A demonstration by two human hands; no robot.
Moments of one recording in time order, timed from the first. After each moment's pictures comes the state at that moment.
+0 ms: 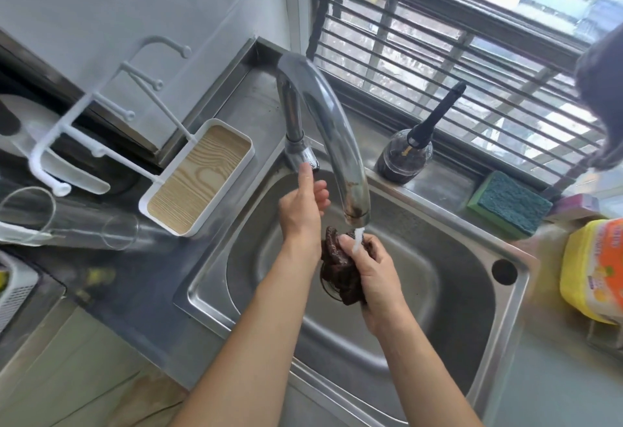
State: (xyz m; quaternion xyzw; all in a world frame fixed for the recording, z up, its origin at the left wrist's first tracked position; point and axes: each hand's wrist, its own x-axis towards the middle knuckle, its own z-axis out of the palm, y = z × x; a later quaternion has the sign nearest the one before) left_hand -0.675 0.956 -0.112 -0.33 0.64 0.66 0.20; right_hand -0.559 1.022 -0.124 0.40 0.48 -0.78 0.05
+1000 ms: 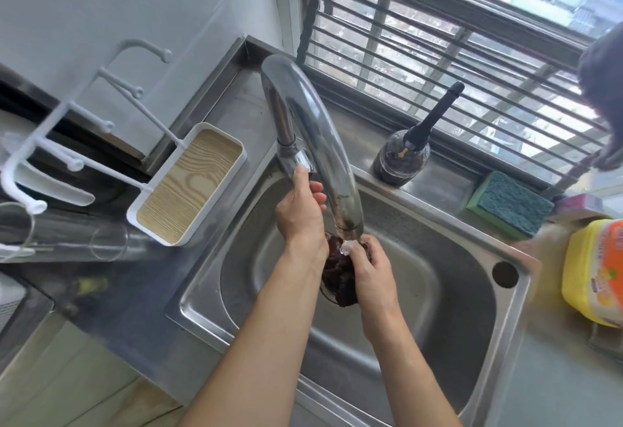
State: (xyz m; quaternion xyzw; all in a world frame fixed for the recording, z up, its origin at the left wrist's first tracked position) left_hand -0.676 0.966 -0.103 -0.33 0.56 0.74 0.16; right_hand -0.564 1.022 -0.128 0.42 0.58 -0.70 0.02
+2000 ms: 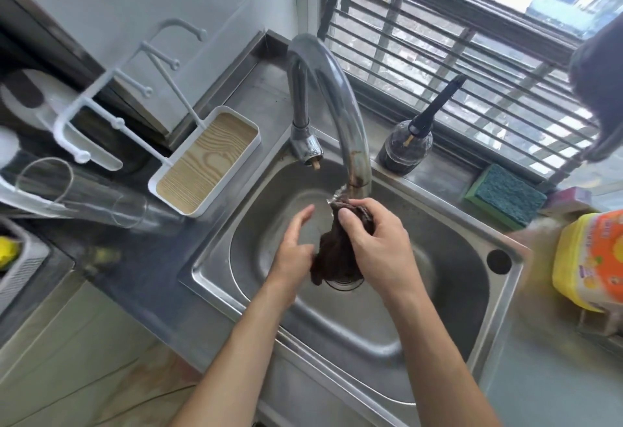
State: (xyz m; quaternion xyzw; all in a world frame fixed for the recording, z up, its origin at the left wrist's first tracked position) left_hand -0.600 0.897 -0.148 -0.12 0.70 0.63 0.31; right_hand -0.567 1.031 -0.076 0.25 0.80 -0.55 -0.01
